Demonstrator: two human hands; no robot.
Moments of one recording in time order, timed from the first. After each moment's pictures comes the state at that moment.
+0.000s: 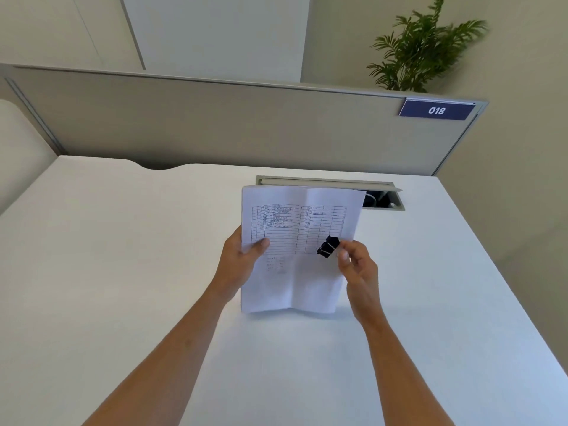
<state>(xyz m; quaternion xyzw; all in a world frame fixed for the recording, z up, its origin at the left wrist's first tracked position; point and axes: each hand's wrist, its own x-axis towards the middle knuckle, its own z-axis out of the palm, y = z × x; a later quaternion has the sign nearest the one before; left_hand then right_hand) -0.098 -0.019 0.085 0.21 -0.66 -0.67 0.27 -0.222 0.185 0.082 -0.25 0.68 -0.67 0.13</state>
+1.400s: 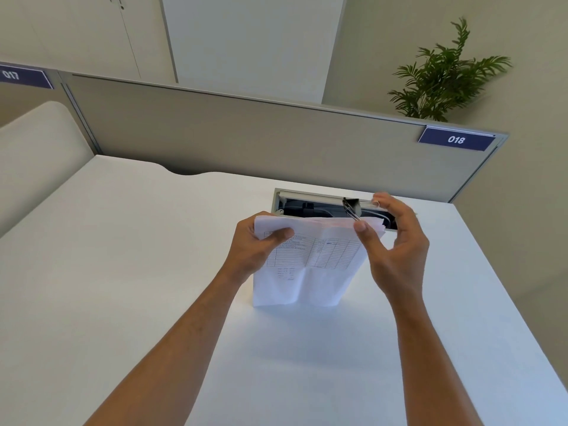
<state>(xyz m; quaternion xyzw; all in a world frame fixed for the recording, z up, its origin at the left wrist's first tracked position) -0.096 -0.023 0.144 0.16 -0.67 -0.64 0.33 -0.220 0.170 0.197 -0.36 0.70 -0.61 -0.09</state>
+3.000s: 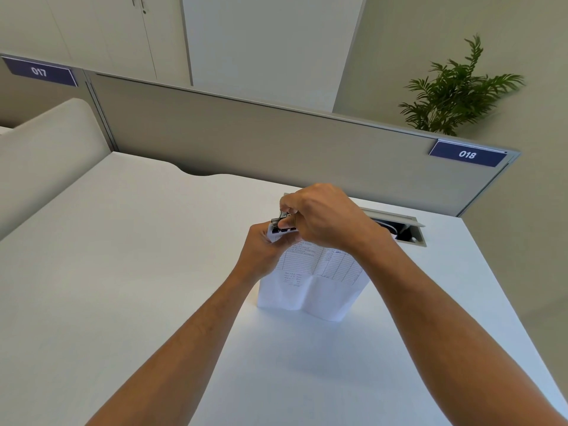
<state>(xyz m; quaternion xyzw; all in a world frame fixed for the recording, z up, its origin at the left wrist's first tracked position) -0.097 -0.023 0.140 0.14 -0.69 -0.61 0.35 -0.183 0.066 0.276 -0.67 0.74 -0.05 -0.05</state>
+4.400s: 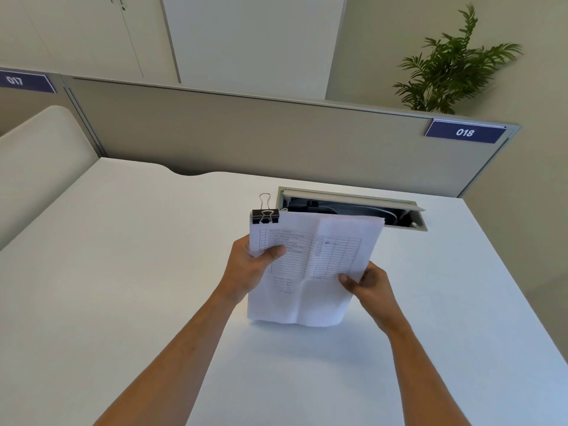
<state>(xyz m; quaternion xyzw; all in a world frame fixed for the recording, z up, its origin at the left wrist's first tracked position) -0.077 -0.023 0.114 0.20 -0.64 -0.68 0.29 -0.241 0.183 0.083 -0.28 0.68 -0.62 0.27</state>
